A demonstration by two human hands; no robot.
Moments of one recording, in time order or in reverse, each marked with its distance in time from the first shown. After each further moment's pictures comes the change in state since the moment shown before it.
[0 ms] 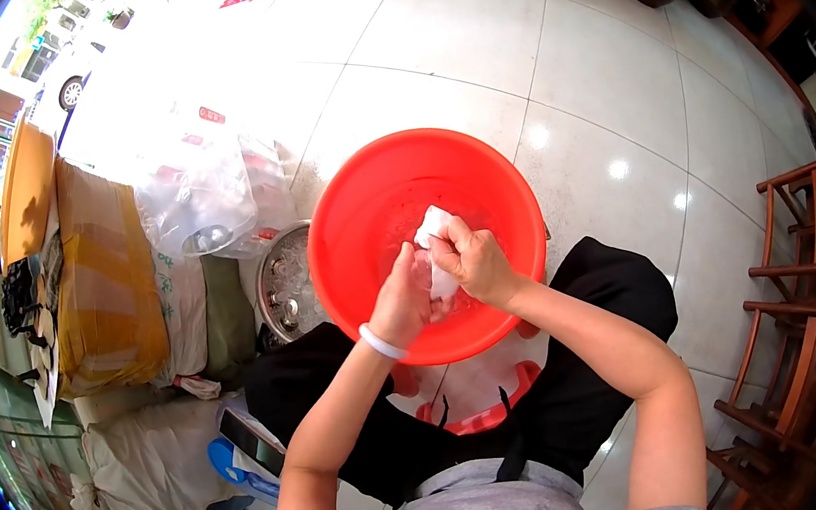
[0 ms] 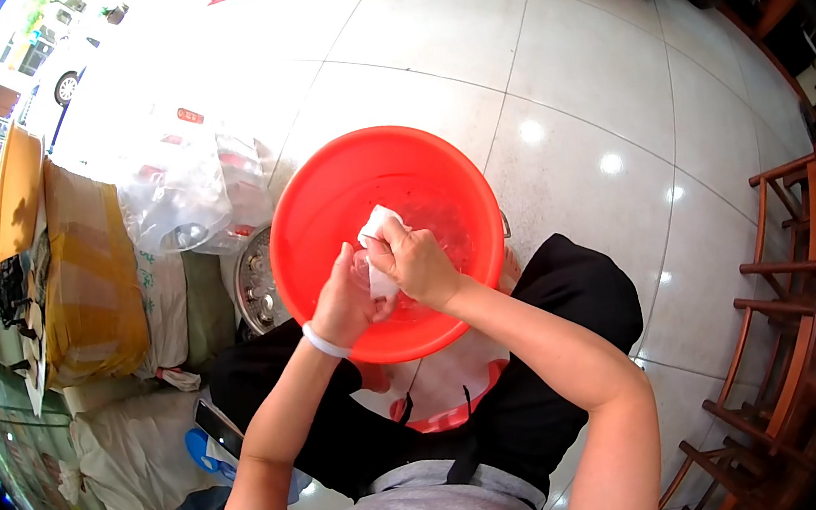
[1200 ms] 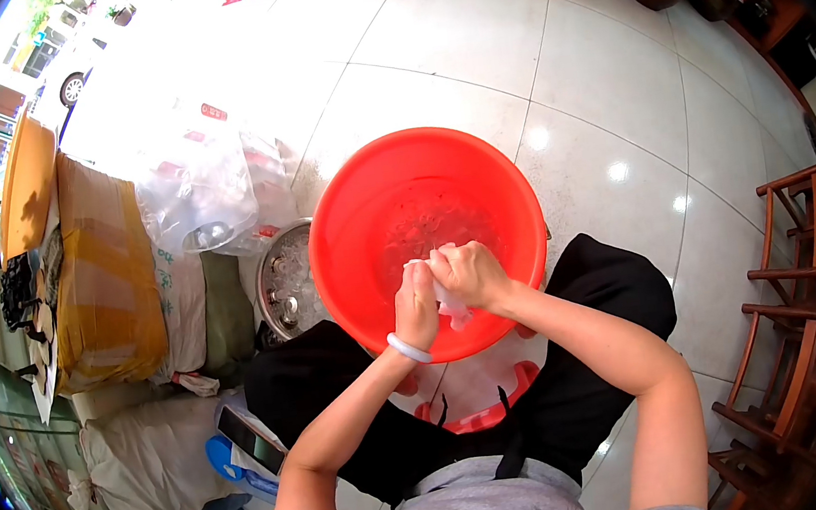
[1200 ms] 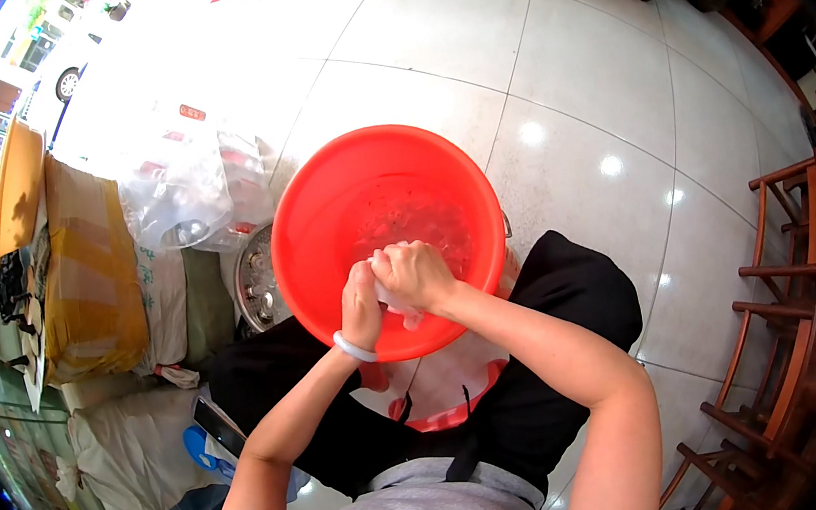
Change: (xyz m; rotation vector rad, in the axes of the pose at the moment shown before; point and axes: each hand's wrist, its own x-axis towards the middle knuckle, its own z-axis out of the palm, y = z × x) left_hand 0.014 -0.050 -0.018 0.542 0.123 0.610; right_hand -0.012 0.020 0.015 -0.306 -0.174 -0.015
